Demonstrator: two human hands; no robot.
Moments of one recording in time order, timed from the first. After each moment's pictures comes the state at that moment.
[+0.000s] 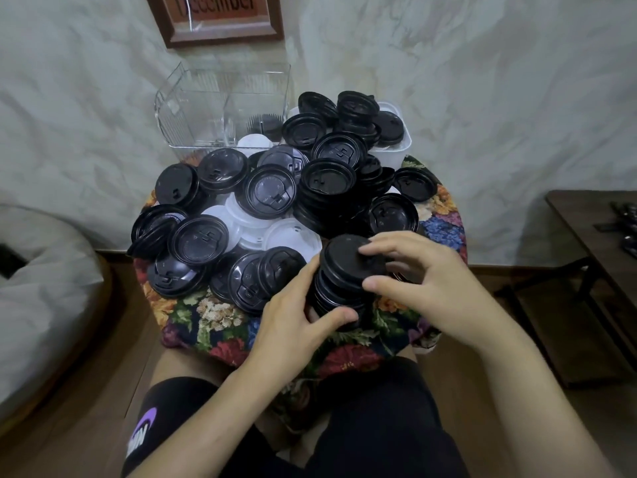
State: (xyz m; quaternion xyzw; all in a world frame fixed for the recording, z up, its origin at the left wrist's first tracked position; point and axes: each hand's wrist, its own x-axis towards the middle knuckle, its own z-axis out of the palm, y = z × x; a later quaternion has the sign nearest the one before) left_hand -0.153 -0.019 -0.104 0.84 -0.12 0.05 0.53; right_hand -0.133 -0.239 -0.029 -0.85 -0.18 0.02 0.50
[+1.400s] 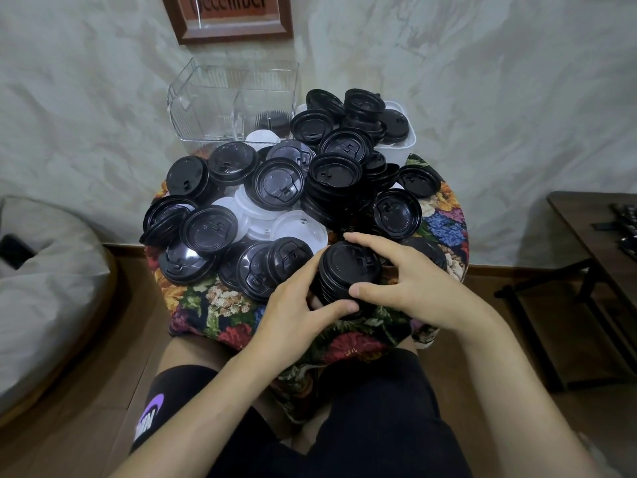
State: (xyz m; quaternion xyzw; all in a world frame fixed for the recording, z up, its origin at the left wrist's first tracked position) left_hand -0.155 -0.014 -0.100 0.81 -0.12 0.00 0.58; right_hand -0.128 -0.223 -0.034 -0.88 -0.18 0.12 0.42
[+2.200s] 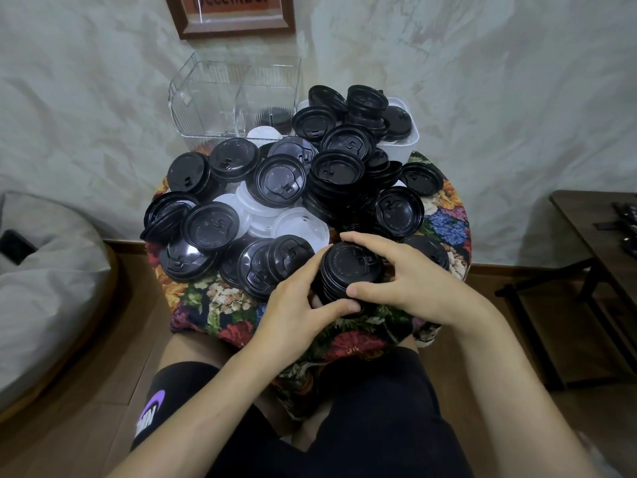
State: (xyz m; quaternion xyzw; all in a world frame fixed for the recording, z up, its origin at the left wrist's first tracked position) left_hand -0.153 -0.014 -0.102 0.82 -0.11 0.01 0.56; right_hand -0.122 -0.218 -0.035 -0.88 -0.19 0.14 0.41
